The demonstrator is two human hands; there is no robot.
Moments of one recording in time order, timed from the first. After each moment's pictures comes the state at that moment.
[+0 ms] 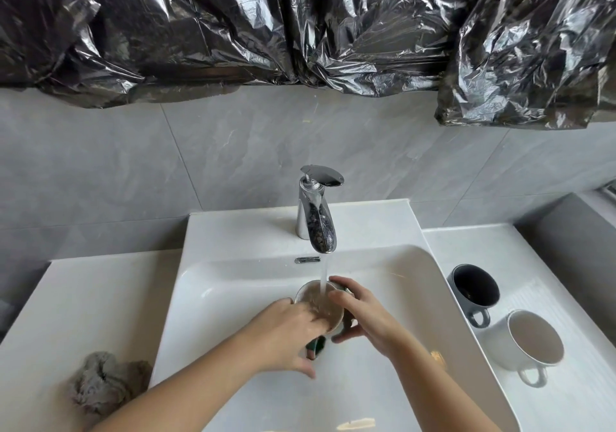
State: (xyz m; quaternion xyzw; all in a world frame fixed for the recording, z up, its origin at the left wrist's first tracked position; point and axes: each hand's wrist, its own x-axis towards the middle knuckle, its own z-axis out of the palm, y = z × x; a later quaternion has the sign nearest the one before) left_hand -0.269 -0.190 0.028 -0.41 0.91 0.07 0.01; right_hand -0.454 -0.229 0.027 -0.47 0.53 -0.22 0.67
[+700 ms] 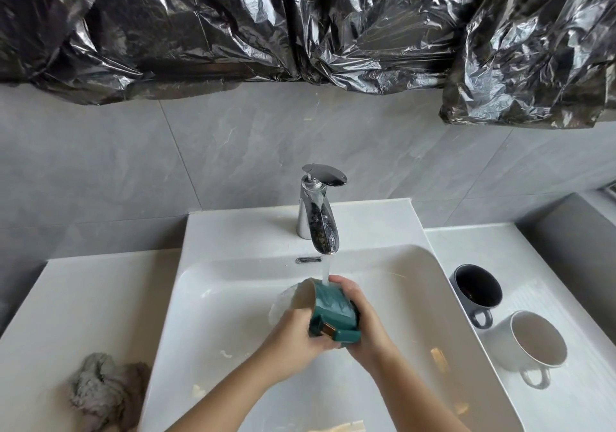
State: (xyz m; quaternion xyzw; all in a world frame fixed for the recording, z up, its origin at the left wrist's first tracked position) left_hand -0.295 -0.175 0.021 -0.53 0.60 0.52 -0.31; right_hand -0.437 -0.218 -0.001 -0.24 0.42 -0.41 0.77
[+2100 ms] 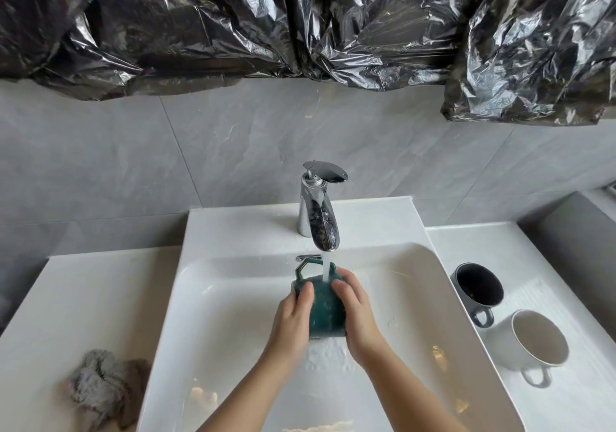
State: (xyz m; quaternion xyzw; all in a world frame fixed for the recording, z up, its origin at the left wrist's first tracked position) left_hand -0.310 -0.179 0.017 -0.60 0.35 0.53 -0.49; right_hand -0.422 -0.218 0.005 -0.39 0.50 -0.42 0.65
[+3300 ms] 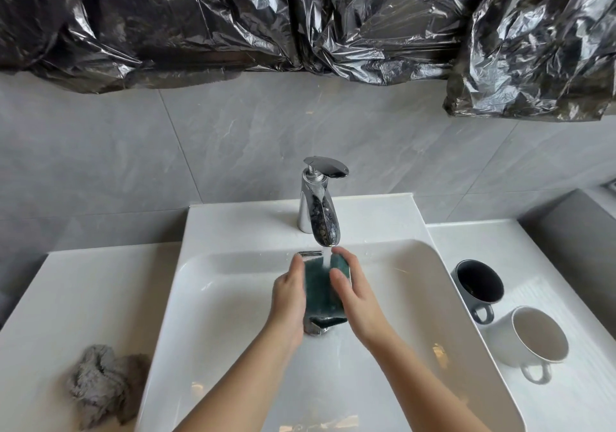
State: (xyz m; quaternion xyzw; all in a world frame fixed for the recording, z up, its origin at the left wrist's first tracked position) left_hand -0.316 -0.211 0.045 -0.63 0.14 0.56 -0.52; right_hand -0.430 -0.222 0.022 -0.57 0.48 -0.38 0.55
